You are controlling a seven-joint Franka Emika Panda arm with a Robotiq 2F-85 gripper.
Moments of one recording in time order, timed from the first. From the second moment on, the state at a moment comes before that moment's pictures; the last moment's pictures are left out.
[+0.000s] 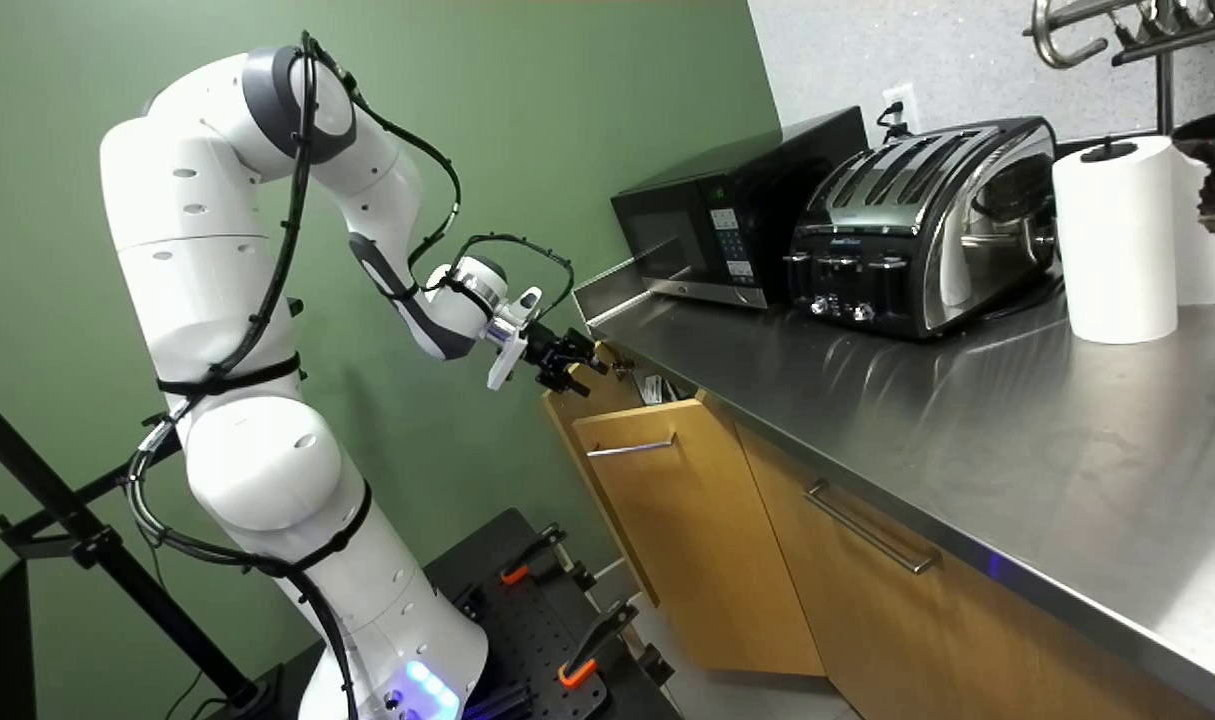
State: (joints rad) arm 0.22 0.30 0.53 -2.31 -1.12 2.31 0.97
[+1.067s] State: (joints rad) arm 0.45 0.54 0.24 -1.99 -0.42 2.10 0.42
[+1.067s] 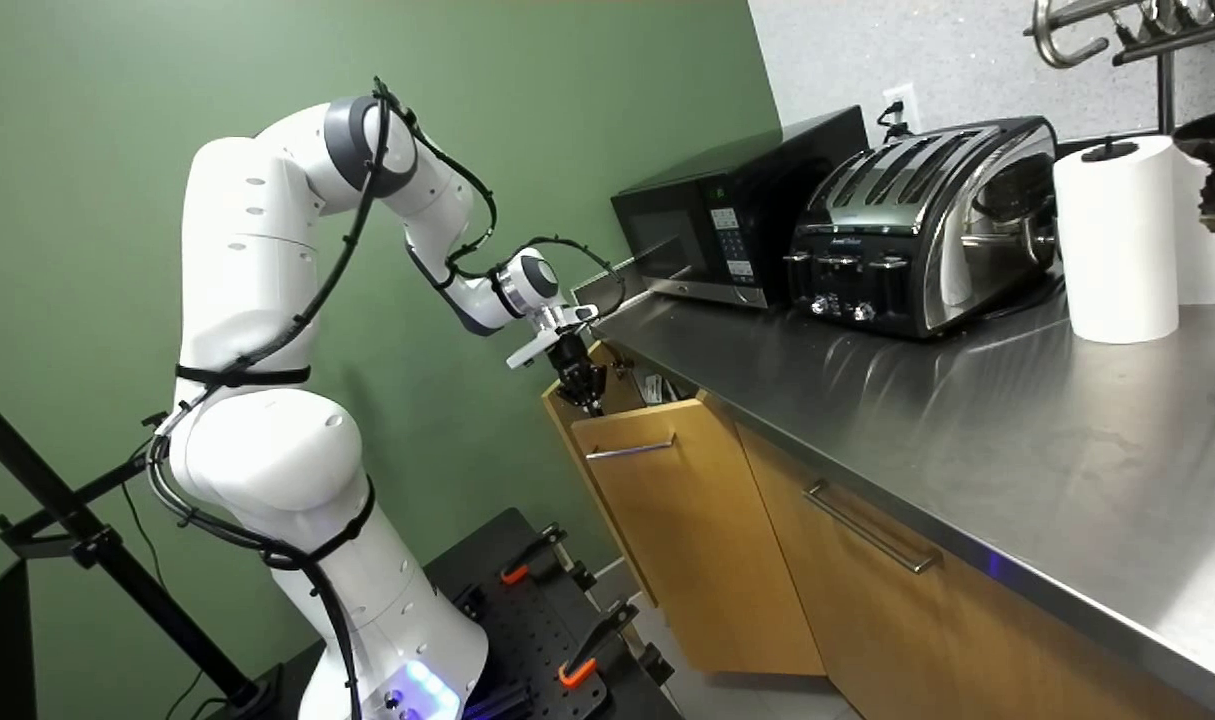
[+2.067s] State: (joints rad) arm 0.48 0.51 0.23 -1.98 -0.42 1.98 0.46
